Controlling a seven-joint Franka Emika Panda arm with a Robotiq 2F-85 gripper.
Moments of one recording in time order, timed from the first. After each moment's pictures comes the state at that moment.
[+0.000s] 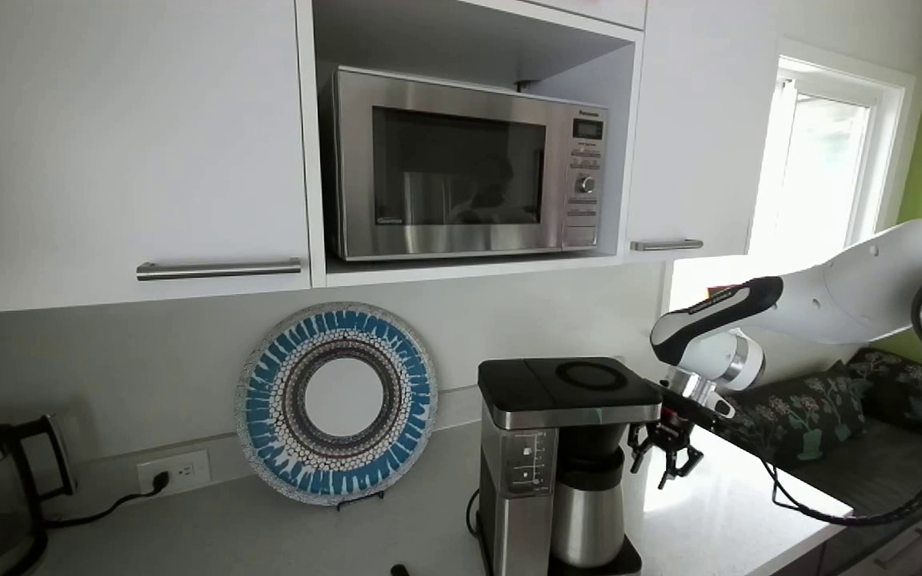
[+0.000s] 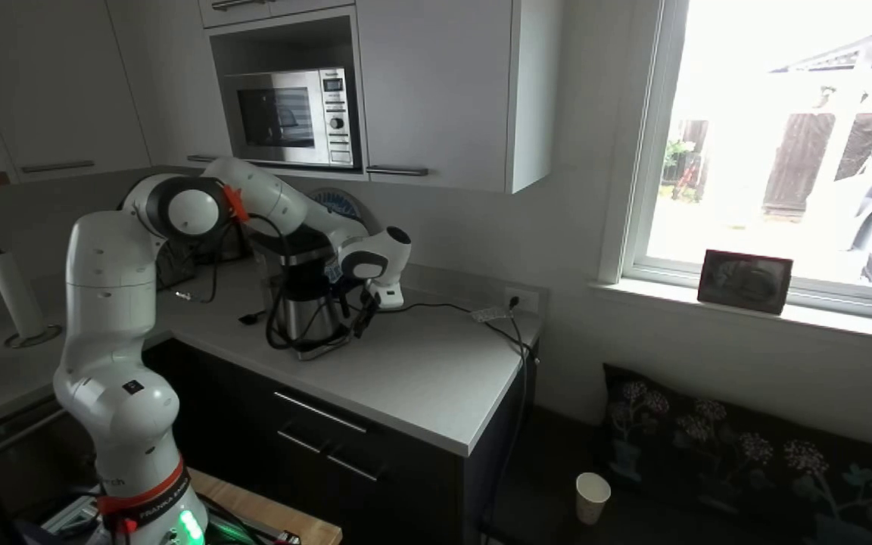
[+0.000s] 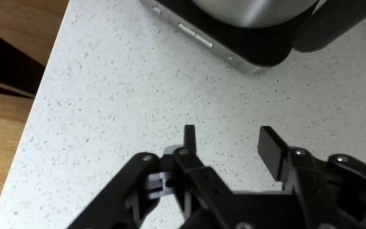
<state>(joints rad) -0.16 0.23 -0.21 -2.03 0.55 2.07 0.69</state>
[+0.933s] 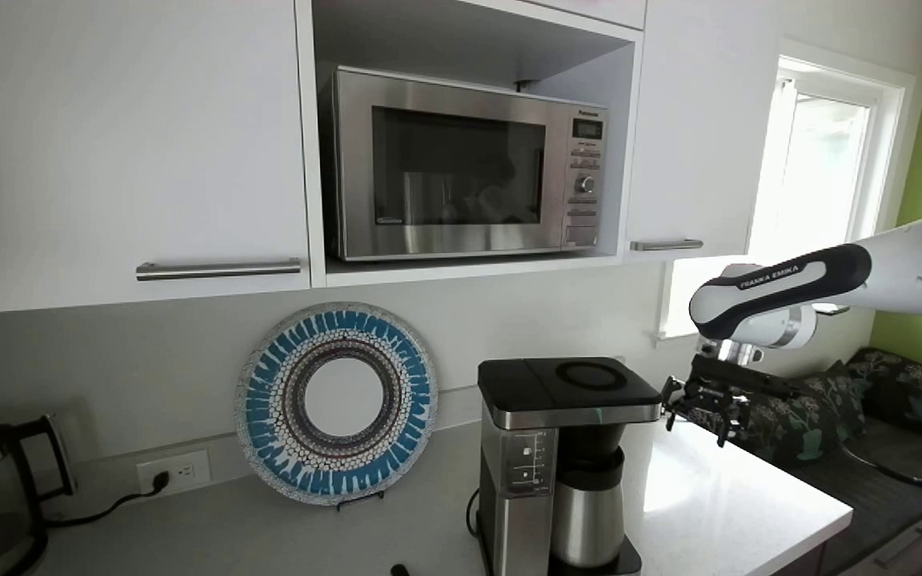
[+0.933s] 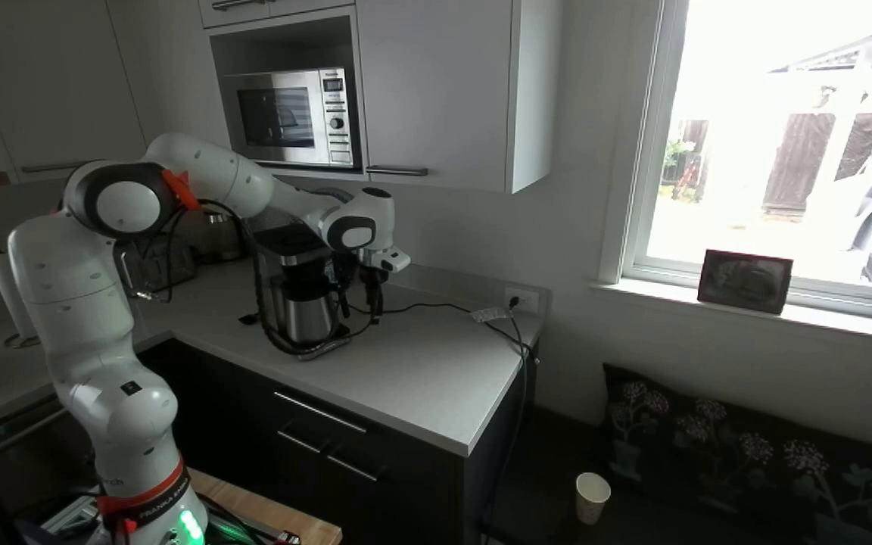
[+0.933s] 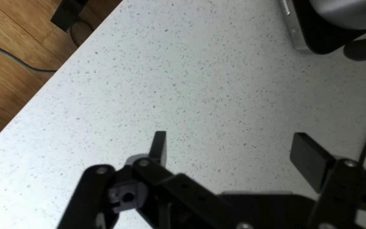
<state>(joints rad) -0.19 -0.02 -0.22 -2.12 0.20 2.10 0.36</state>
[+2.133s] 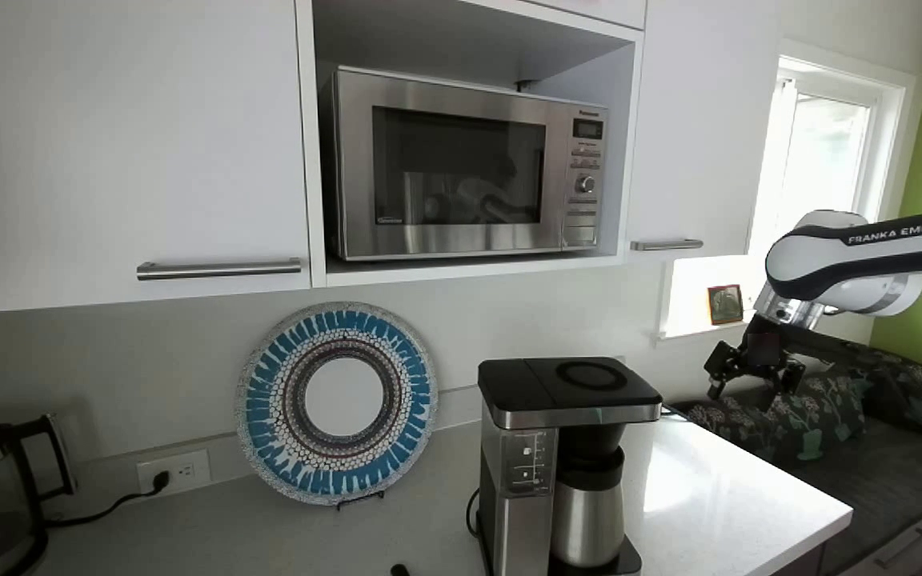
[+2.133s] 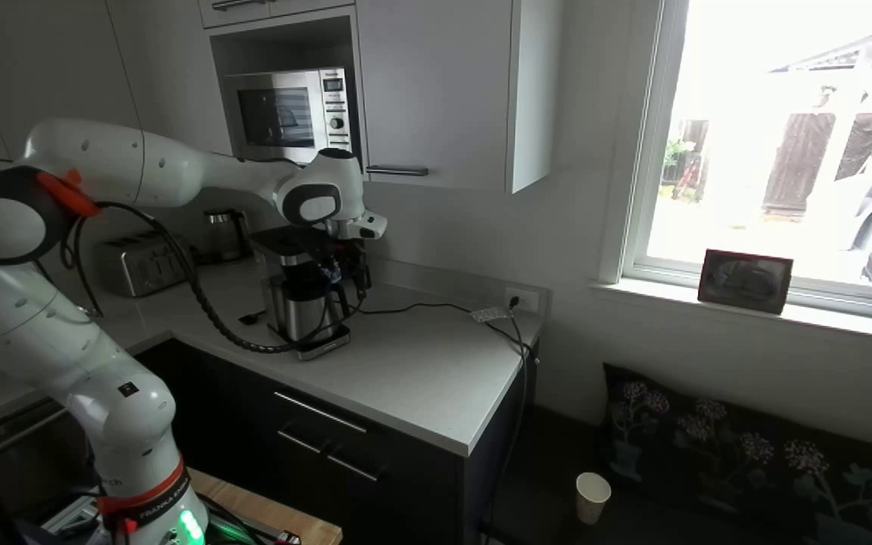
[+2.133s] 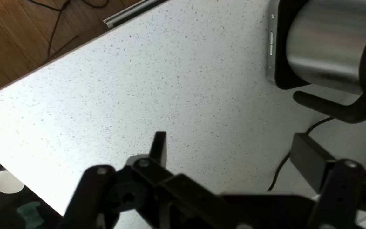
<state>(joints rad) -0.22 -0.39 -0.22 -2.27 0.14 2.04 0.06</state>
